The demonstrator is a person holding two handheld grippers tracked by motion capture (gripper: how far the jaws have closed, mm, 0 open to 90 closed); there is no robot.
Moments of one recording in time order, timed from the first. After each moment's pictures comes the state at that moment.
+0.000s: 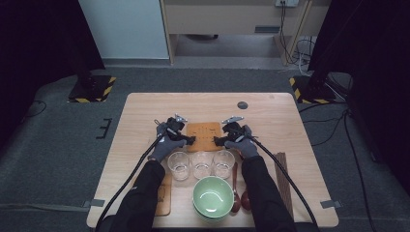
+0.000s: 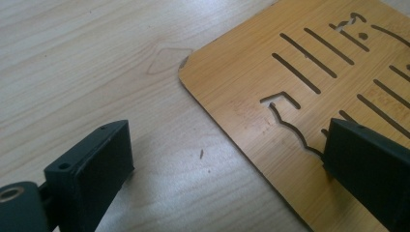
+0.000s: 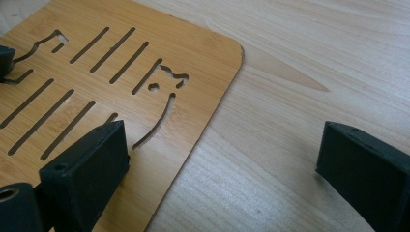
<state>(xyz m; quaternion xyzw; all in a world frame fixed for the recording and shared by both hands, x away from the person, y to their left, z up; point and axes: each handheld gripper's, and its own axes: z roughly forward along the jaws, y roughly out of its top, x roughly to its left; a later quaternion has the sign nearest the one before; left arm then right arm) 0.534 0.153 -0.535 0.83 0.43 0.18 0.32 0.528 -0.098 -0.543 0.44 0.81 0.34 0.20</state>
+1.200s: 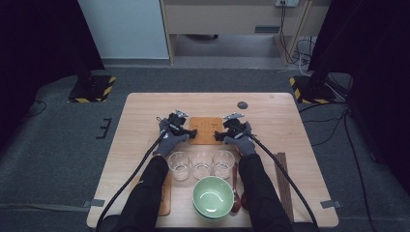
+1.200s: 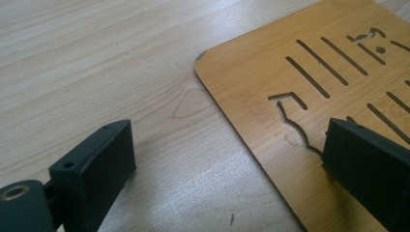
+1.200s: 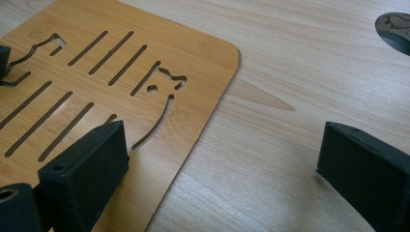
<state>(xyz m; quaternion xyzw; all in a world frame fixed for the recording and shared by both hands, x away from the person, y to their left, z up) 0.554 0.149 -0.540 0.80 0.45 0.21 0.34 0.543 -0.098 -0.545 0.48 0.78 0.34 0.23</state>
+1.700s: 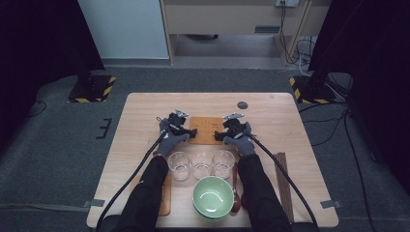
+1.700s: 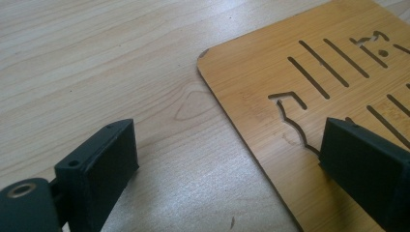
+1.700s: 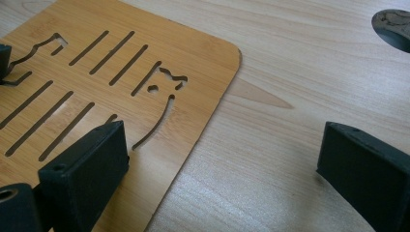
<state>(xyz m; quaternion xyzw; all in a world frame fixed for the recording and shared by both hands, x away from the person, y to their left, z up) 0.554 0.148 -0.540 0.80 0.45 0.21 0.34 0.542 -0.096 -0.545 0.49 0.77 0.34 0.23</state>
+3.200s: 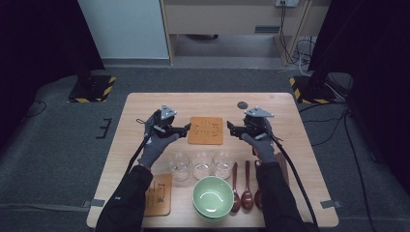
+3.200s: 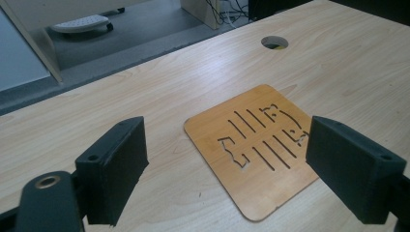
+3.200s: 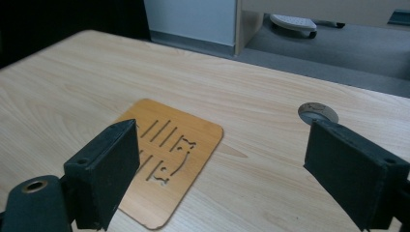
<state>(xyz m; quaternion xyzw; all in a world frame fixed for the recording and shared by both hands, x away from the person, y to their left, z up) 0.476 0.174 -0.449 0.76 0.40 0.26 0.43 0.483 -0.152 -0.456 0.45 0.71 0.48 0.25</state>
